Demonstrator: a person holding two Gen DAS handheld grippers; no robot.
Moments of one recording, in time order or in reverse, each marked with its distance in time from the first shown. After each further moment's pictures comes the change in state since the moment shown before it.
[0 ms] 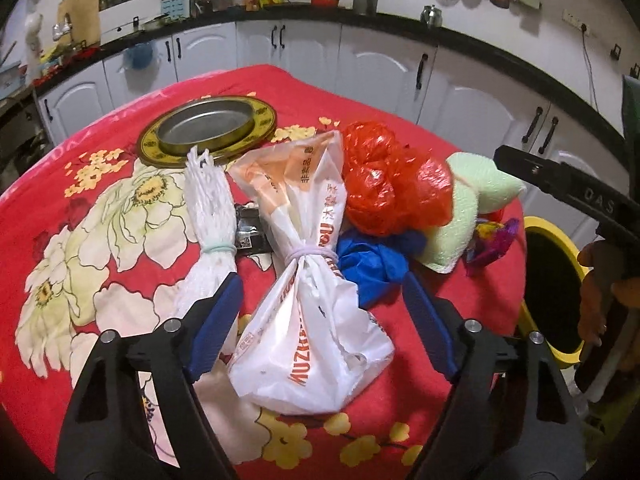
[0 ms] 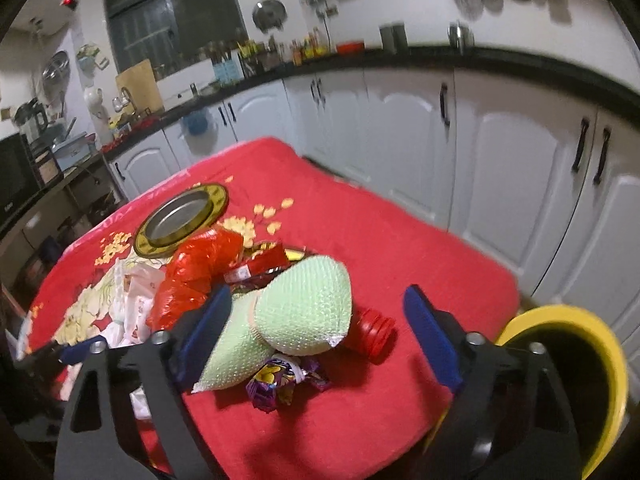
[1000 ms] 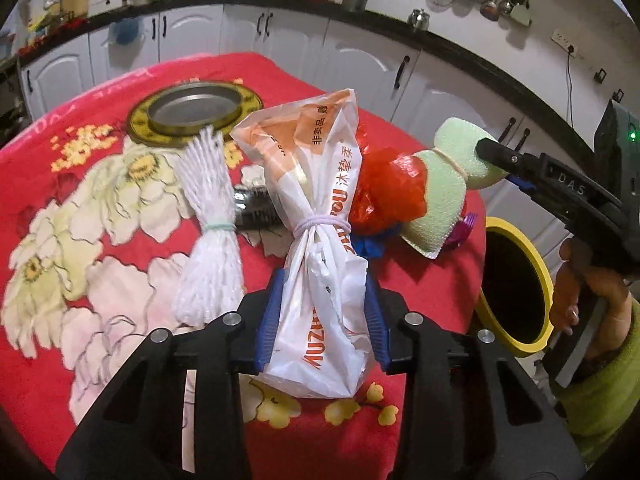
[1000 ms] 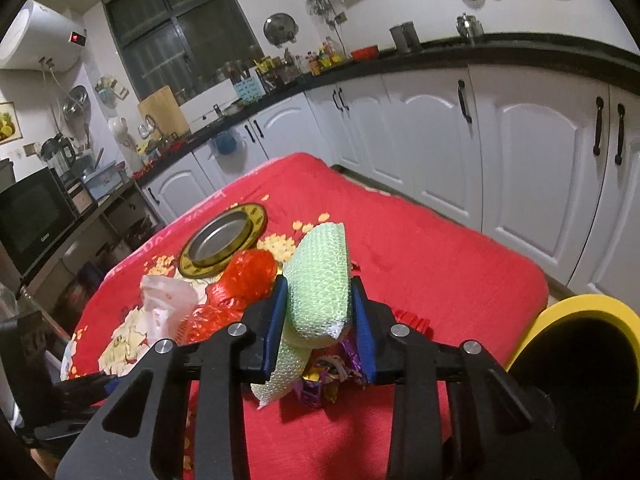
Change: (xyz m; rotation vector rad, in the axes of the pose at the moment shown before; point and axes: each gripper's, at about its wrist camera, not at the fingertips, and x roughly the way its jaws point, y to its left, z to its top) left arm -0.030 0.013 -0.007 -0.051 -0.001 -0.137; right arm -0.029 -0.004 0.012 0.062 -0.056 0.138
